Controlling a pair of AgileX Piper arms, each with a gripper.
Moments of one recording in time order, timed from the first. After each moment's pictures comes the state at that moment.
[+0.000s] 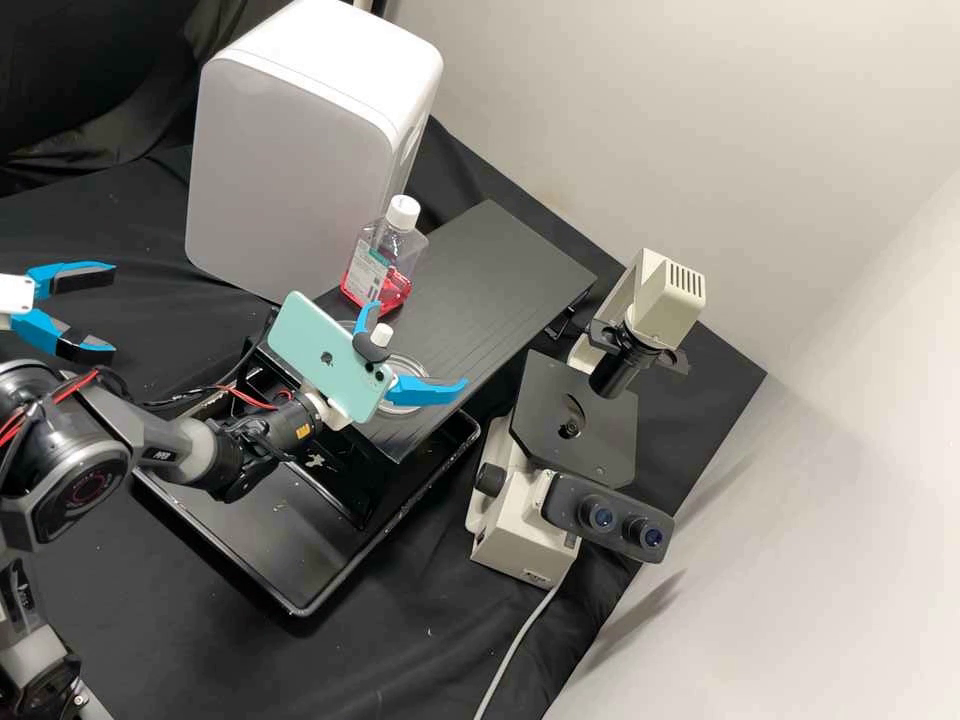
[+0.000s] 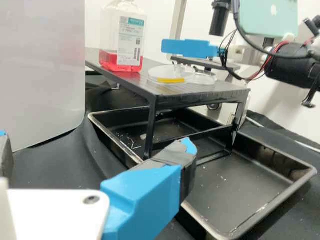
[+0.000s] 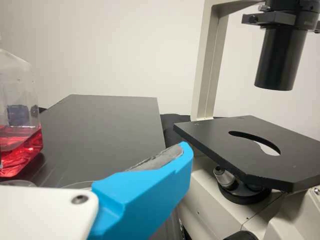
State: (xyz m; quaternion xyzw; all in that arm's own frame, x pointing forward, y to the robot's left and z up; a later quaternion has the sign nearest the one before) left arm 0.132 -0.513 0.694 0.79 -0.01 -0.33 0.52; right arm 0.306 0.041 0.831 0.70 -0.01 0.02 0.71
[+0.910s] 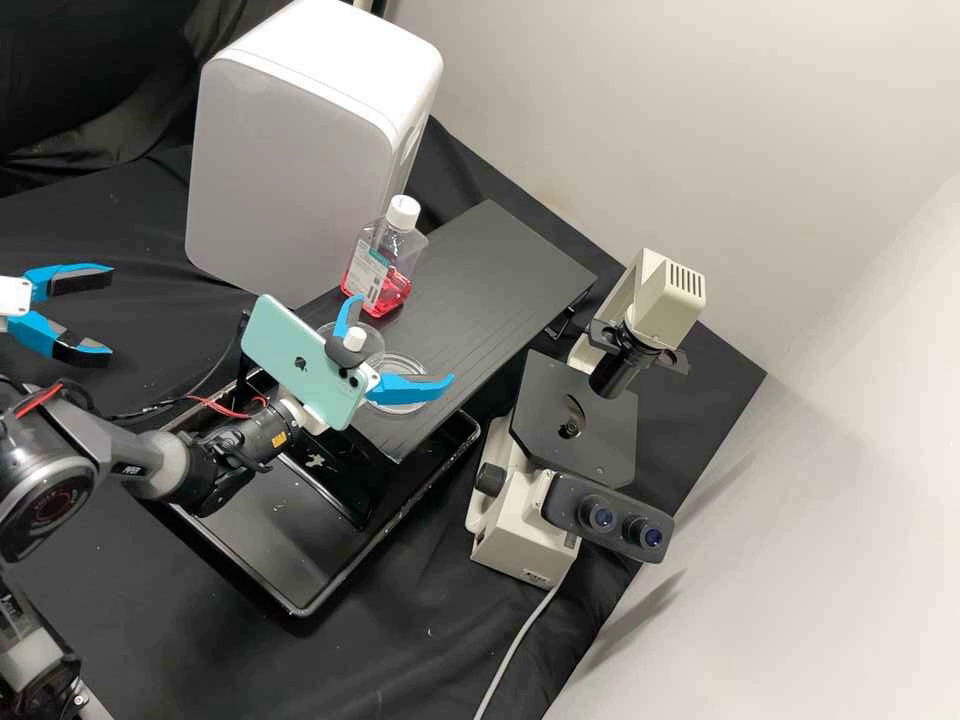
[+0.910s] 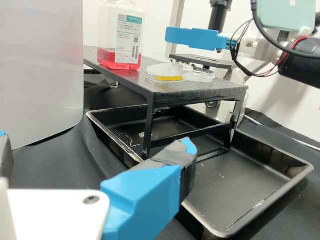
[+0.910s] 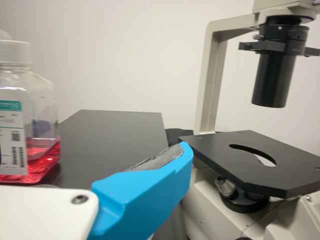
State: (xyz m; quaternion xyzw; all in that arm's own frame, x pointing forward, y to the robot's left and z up) left arm 0.129 -0.511 0.693 0.79 -0.01 -0.33 0.51; right arm 0.277 0.048 0.830 0.70 0.00 0.06 0.71
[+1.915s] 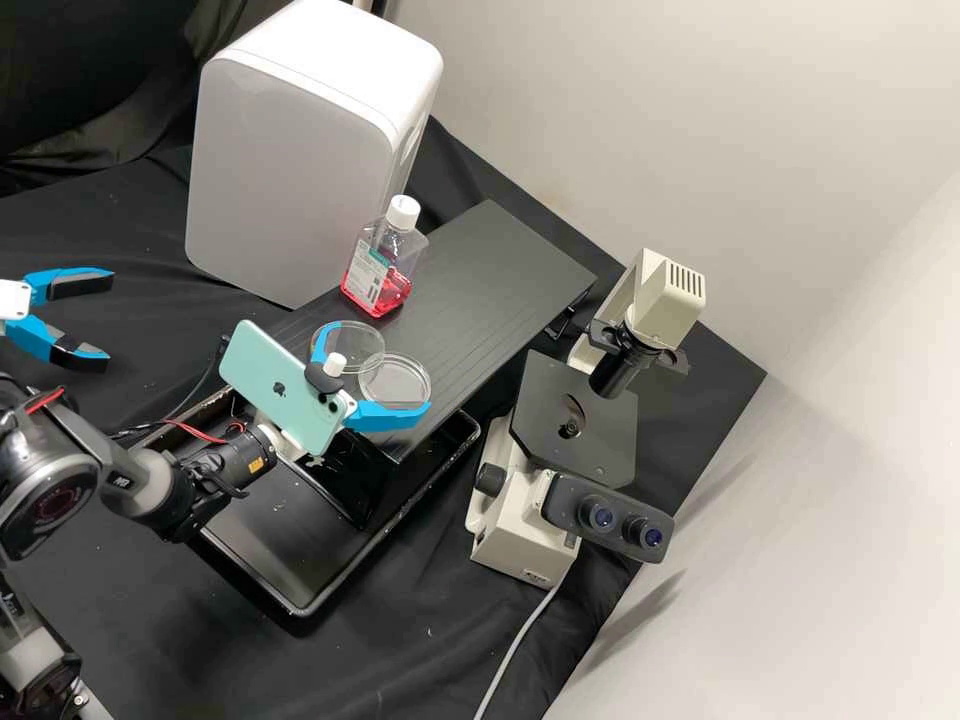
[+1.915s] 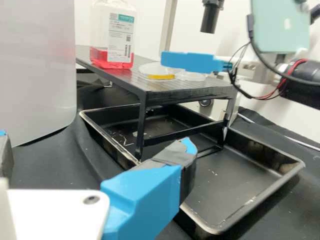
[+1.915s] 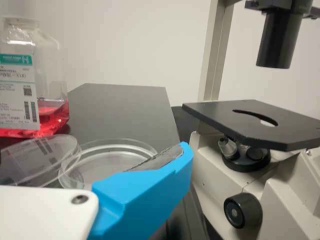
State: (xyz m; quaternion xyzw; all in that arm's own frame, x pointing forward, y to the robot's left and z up) left arm 0.126 -0.513 0.691 0.79 -0.01 -0.34 0.51; right arm 0.255 0.029 0.809 0.70 0.00 0.02 0.71
